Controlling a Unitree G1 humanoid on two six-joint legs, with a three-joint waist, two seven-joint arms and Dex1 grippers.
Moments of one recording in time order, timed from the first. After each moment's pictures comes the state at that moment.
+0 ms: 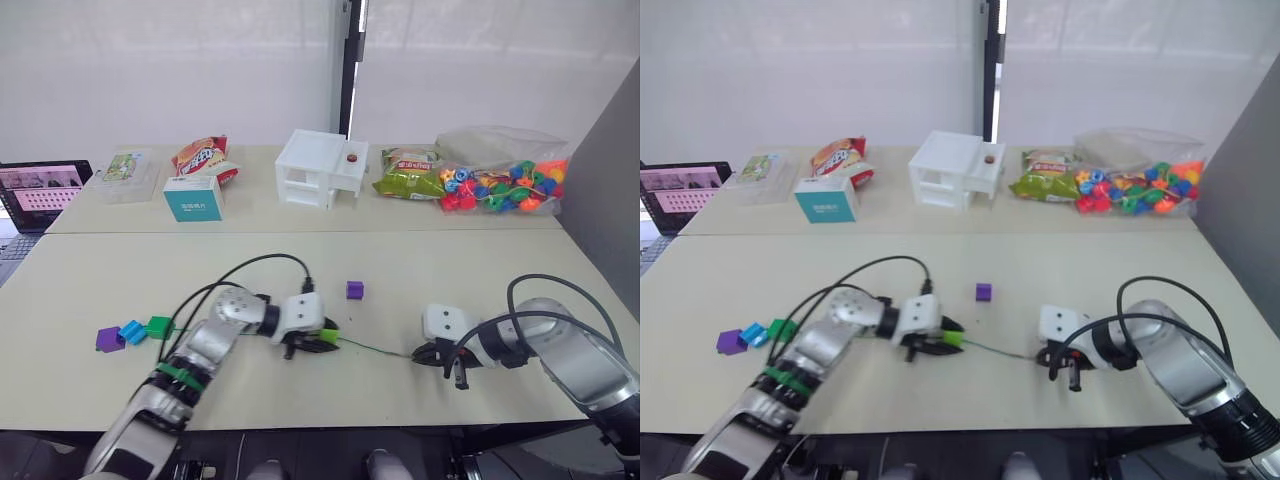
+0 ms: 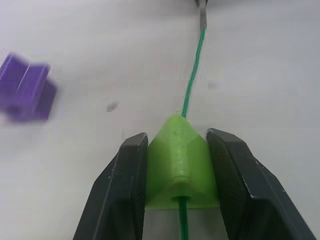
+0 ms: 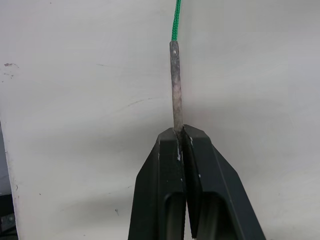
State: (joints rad) left arm -0.54 0.55 -0.34 0.24 -0.08 0.00 -1.24; right arm -0.36 -0.98 0.30 -0.28 0.12 0.56 1.20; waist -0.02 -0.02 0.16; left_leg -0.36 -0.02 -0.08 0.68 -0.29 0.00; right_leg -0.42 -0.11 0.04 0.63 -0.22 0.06
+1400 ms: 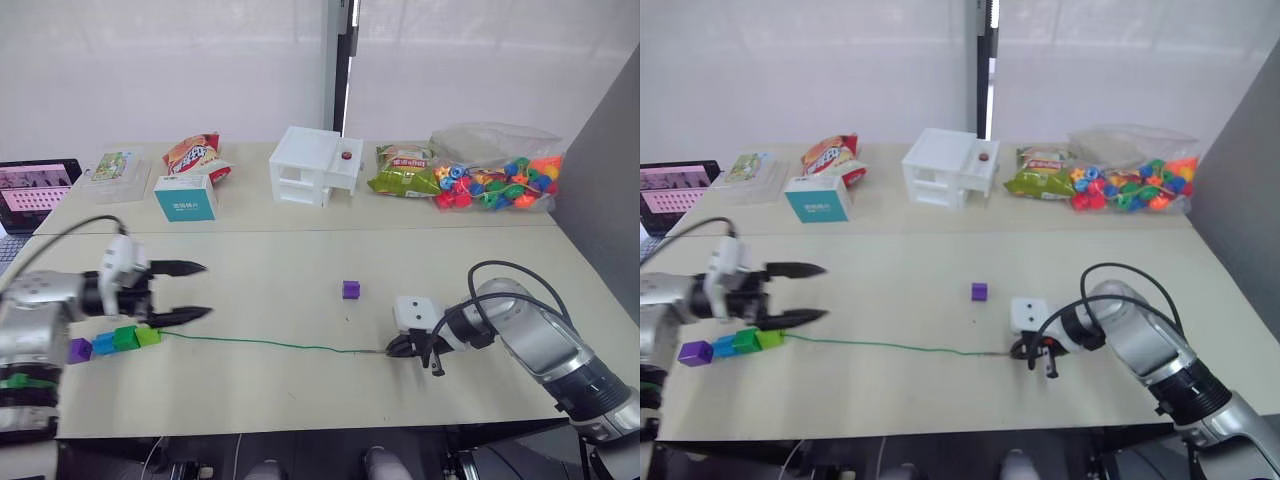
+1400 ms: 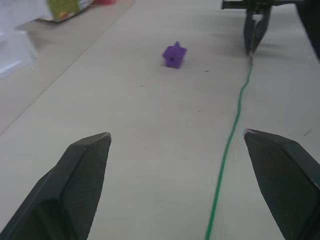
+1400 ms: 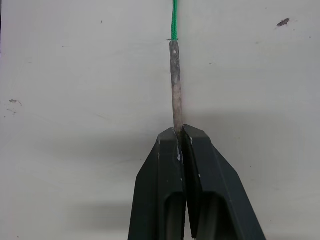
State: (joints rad) left arm -0.42 0.81 0.10 0.26 -0.44 0.09 -1.48; right arm -0.54 -0.85 0.42 -0.15 0.06 0.49 1.32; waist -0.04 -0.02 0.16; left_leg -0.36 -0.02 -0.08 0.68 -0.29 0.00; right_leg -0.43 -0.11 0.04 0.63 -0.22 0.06
